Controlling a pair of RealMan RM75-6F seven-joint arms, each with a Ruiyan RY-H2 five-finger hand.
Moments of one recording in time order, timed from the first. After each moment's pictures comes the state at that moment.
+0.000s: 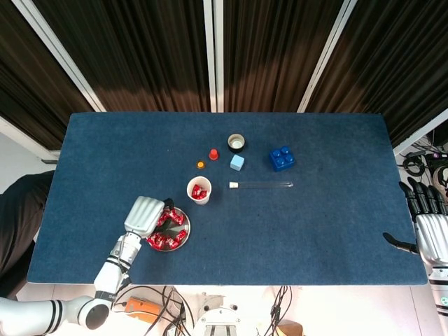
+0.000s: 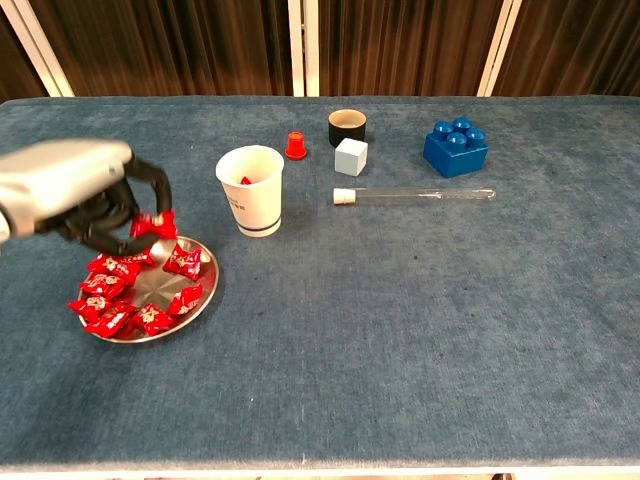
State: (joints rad) left arm -0.55 -1.55 -0.07 -1.71 1.17 1.21 0.51; right arm 0.09 -1.00 0.09 -1.70 -1.52 1.50 0.02
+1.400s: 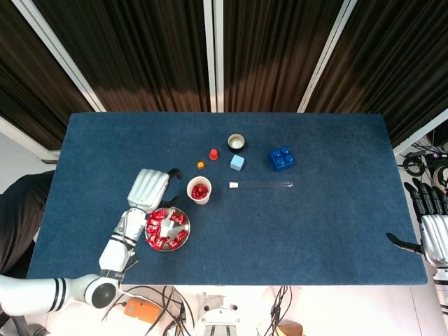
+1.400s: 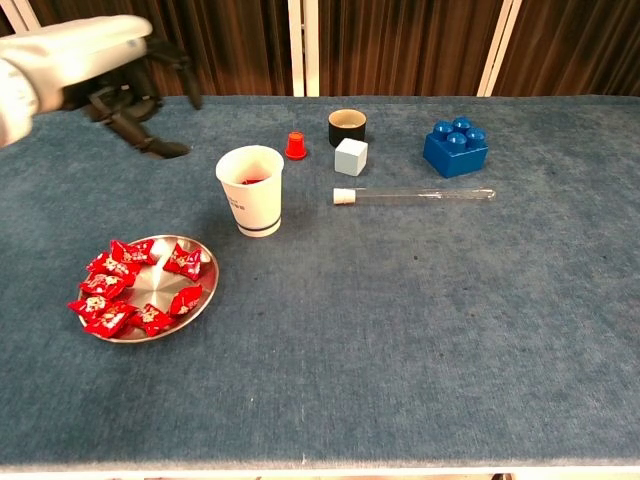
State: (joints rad) left arm -0.70 -1.48 -0.15 -1.79 1.03 1.27 0.53; right arm 0.09 -1.02 0.09 -1.64 -1.51 1.49 0.10
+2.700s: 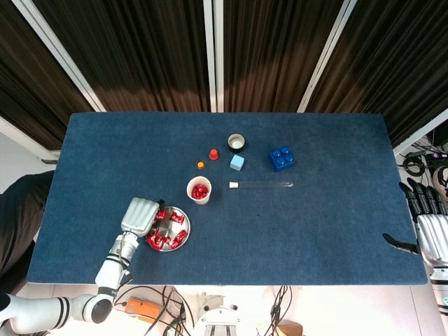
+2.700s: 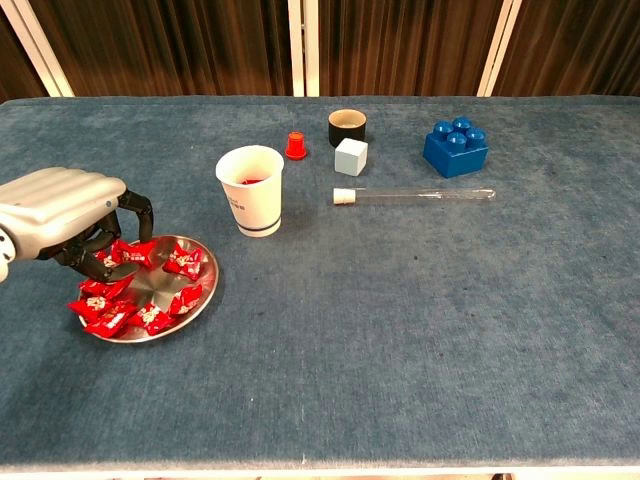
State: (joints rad) left arm -0.56 -1.63 -0.03 -1.53 1.07 1.18 0.64; right arm 0.09 -1.00 0.08 -1.67 -1.52 1.49 0.09
